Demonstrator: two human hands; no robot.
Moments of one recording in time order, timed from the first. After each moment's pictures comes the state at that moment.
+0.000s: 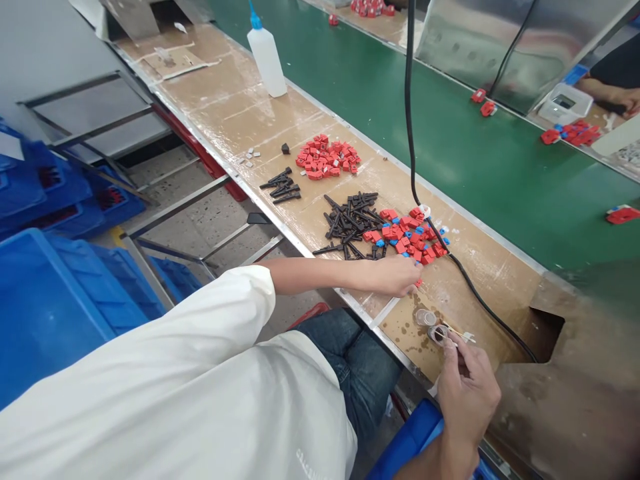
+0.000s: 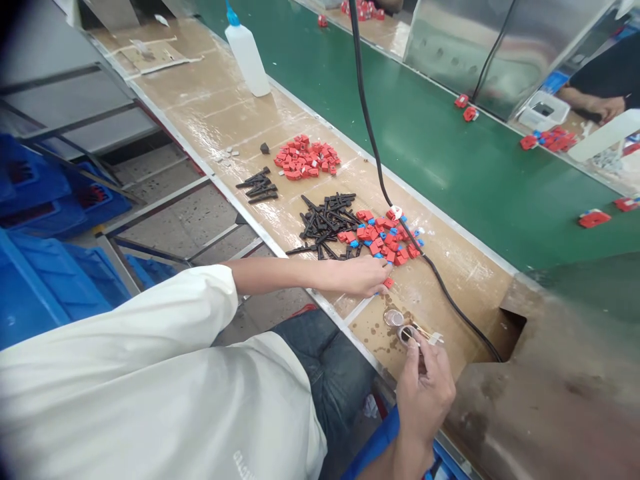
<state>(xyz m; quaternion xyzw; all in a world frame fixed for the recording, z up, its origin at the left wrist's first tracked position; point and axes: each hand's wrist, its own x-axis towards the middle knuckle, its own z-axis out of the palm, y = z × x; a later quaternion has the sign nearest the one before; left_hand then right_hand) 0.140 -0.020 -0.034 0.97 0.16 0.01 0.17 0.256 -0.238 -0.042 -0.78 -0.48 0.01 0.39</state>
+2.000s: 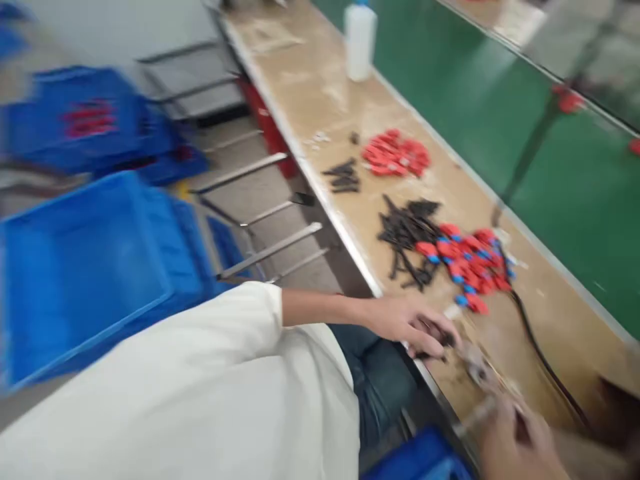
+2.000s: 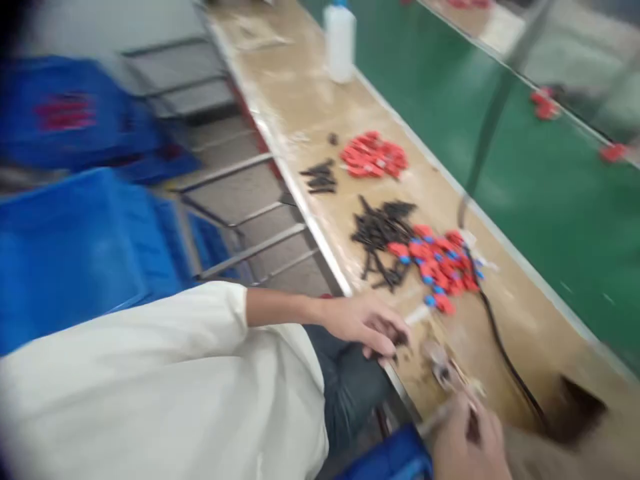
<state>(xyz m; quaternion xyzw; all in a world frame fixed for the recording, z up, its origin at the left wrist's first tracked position) 0.042 -0.069 -0.024 0.45 0.11 0.15 0.87 0.251 -0.218 -0.040 -0.80 -0.49 0.04 0.35</state>
